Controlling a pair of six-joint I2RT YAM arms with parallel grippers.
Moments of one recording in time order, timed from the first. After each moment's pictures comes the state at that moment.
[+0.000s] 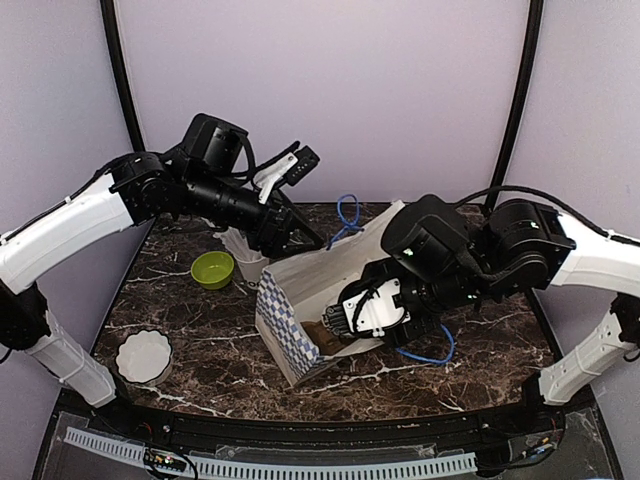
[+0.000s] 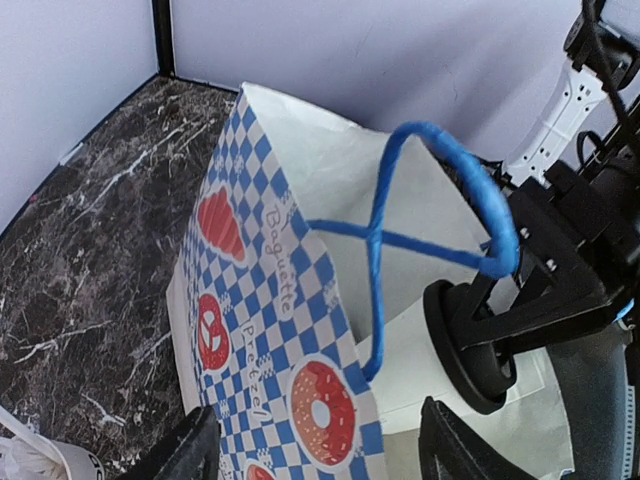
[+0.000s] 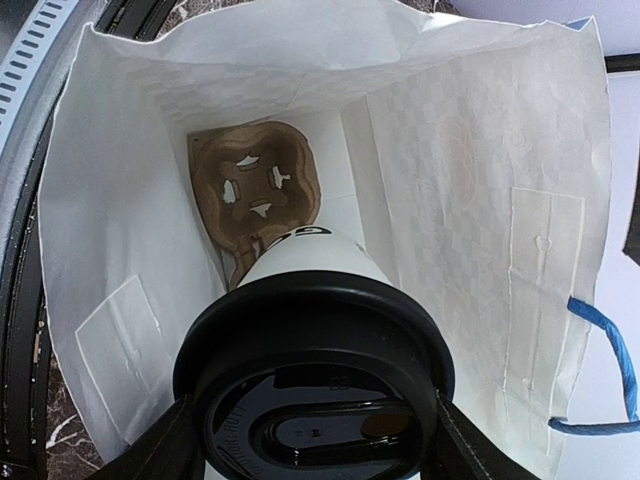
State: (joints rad) left arm -0.89 1.47 1.60 -0.70 0.38 0.05; right arm 1.37 1.39 1.49 -1.03 0.29 -0.78
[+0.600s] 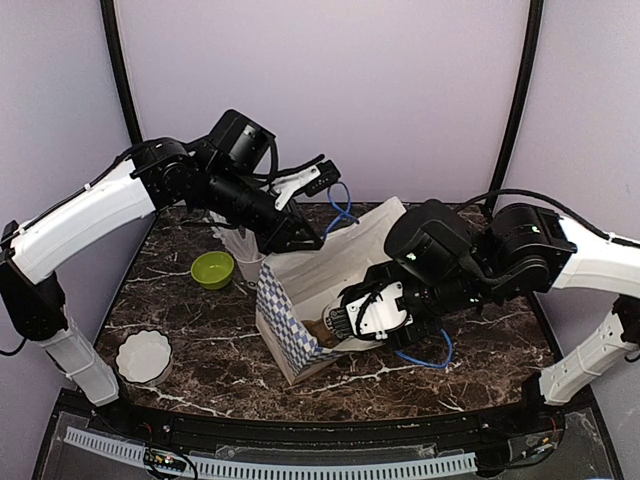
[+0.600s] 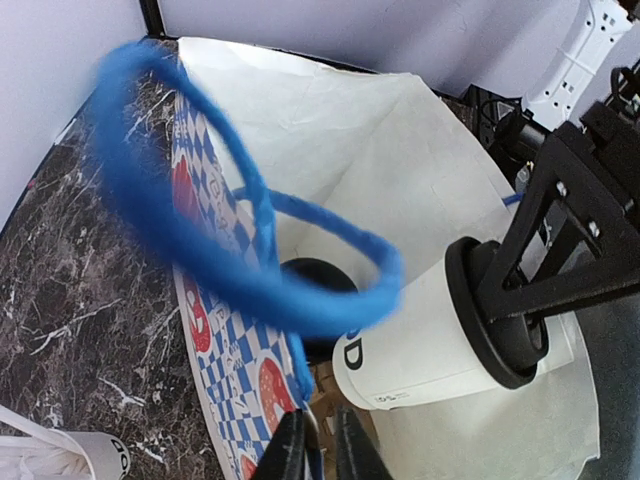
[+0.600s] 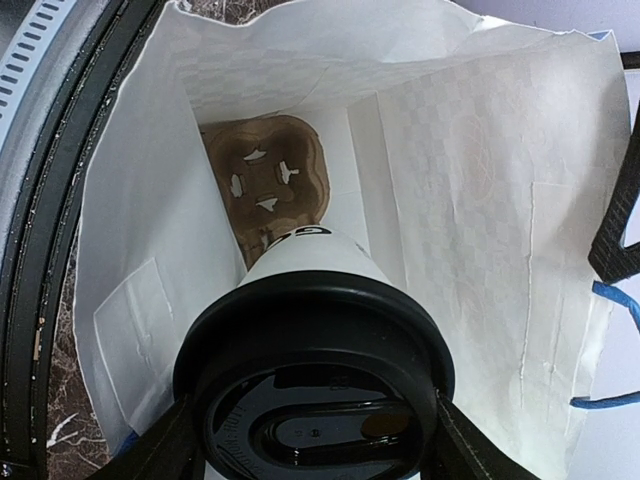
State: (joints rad) left arm -0.93 1.61 1.77 -0.92 0.31 0.16; right arm 1.37 1.36 1.44 -1.02 0.30 -0.78
